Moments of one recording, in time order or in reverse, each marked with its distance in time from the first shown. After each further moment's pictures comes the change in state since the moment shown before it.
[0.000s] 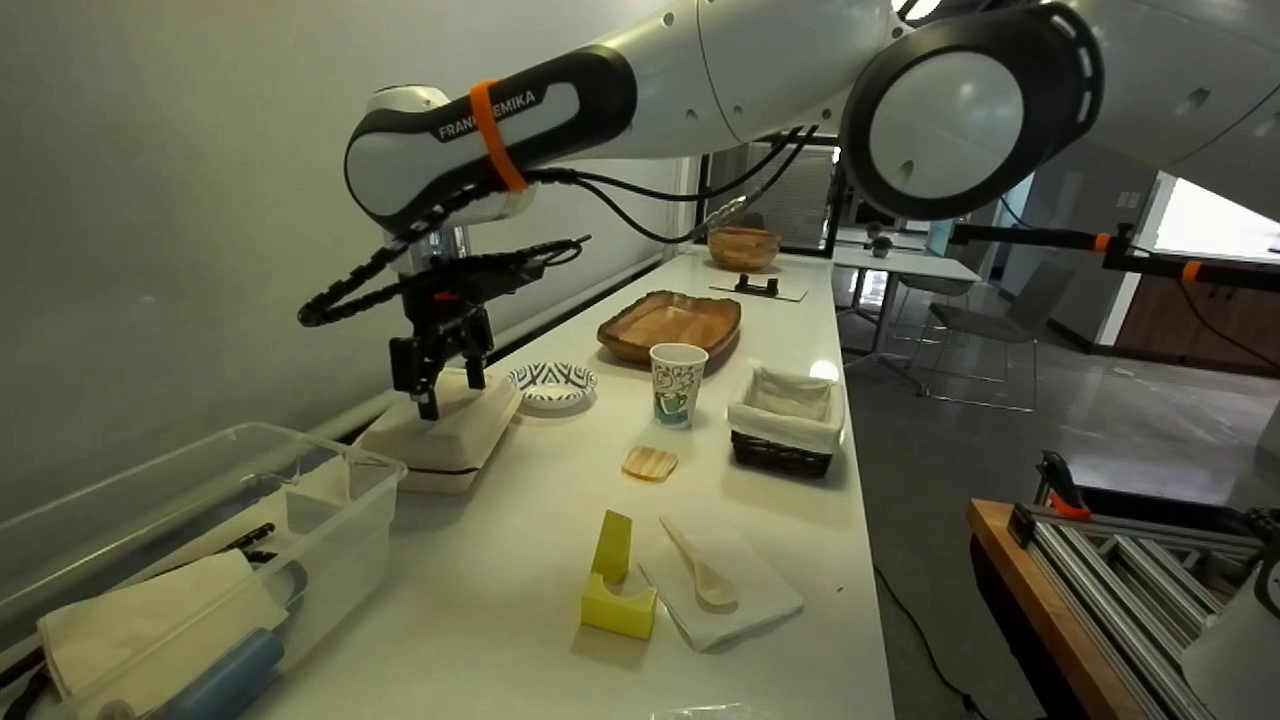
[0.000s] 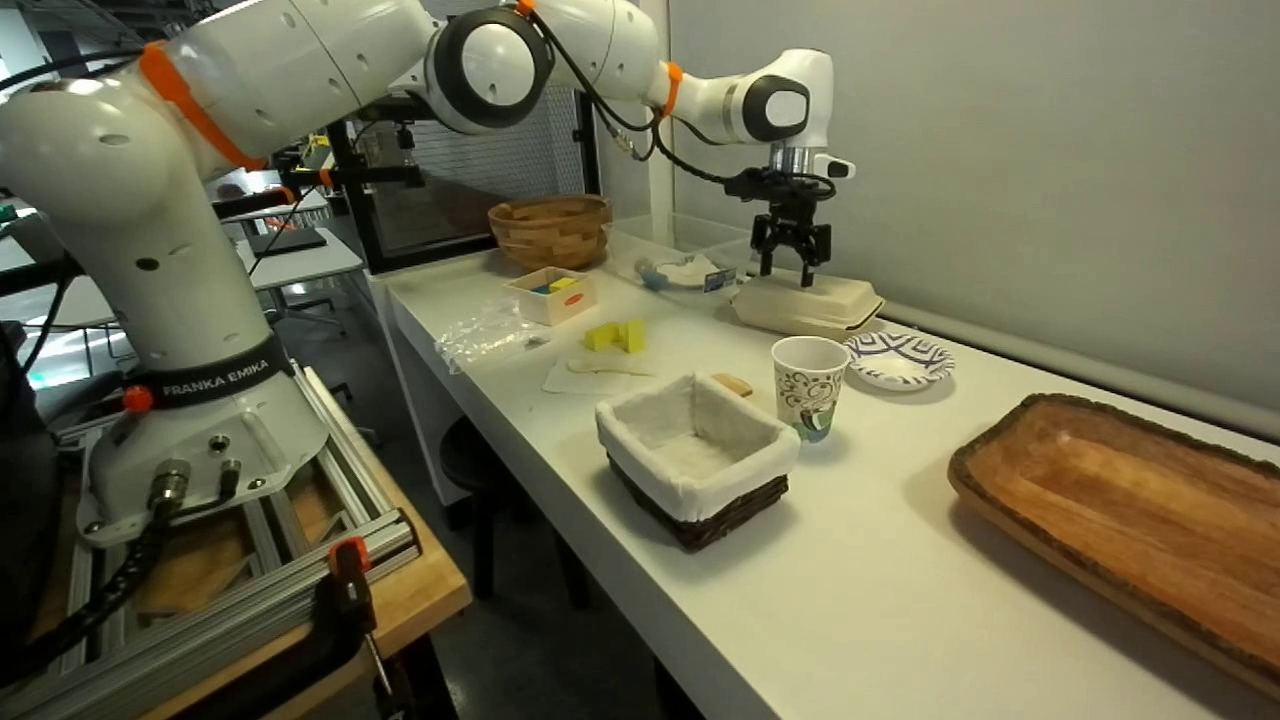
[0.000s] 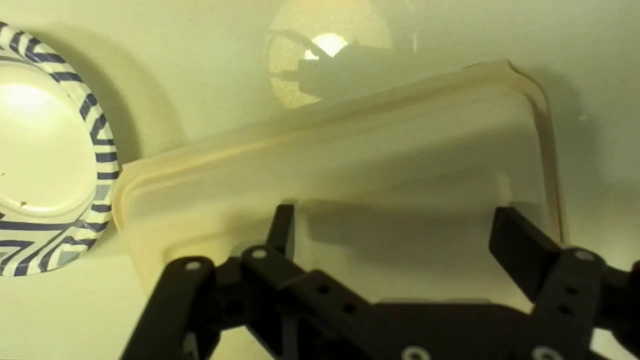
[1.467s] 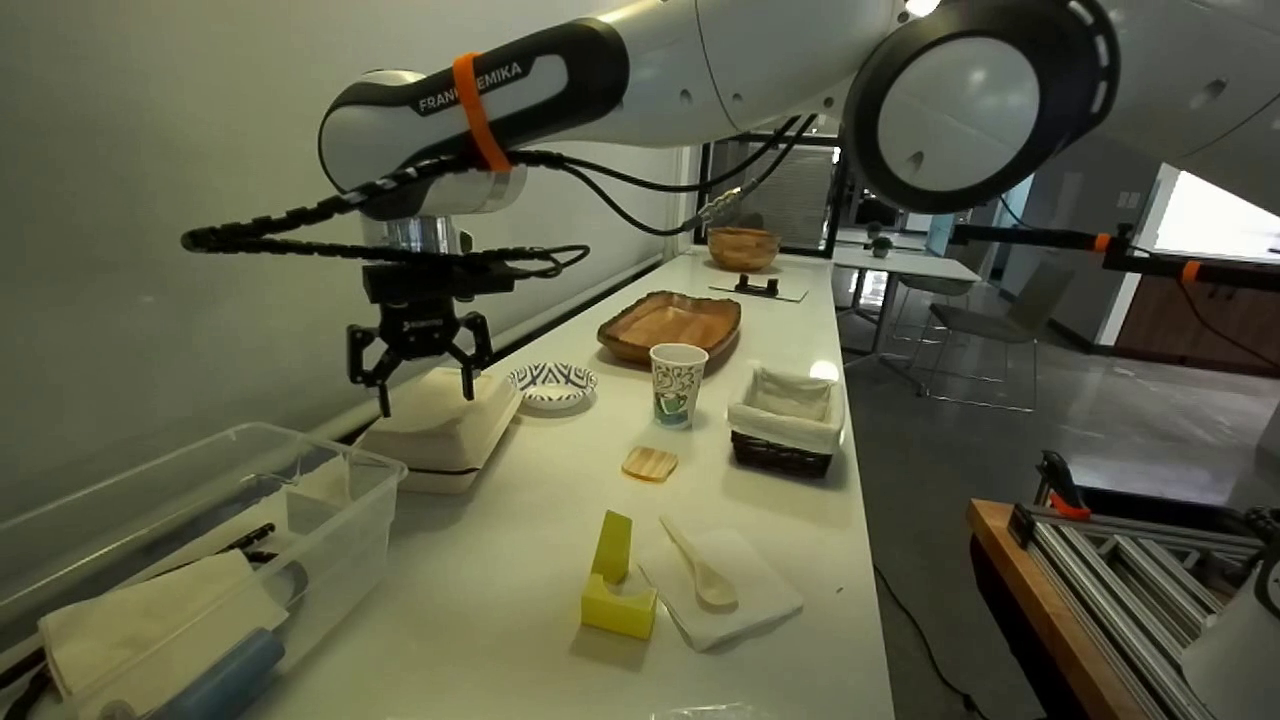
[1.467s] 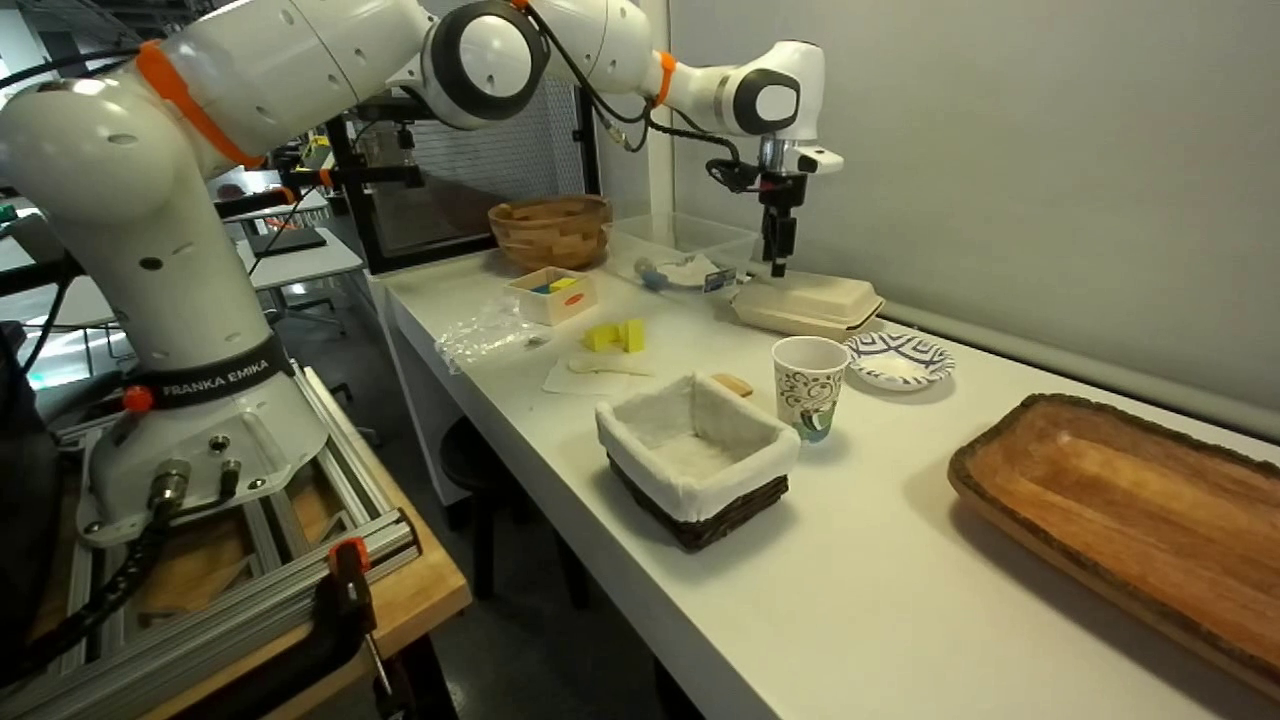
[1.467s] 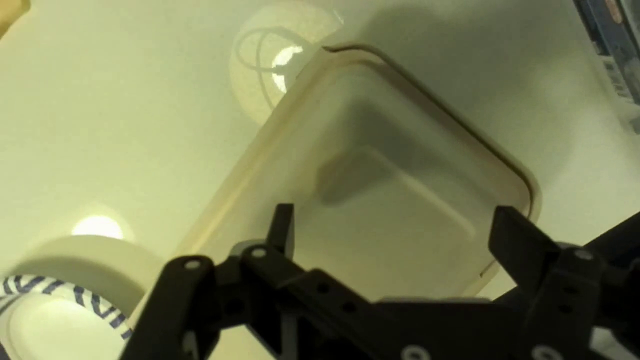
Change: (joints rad) arm 0.036 -0.015 -0.018 -0.007 0.086 0.002 0.660
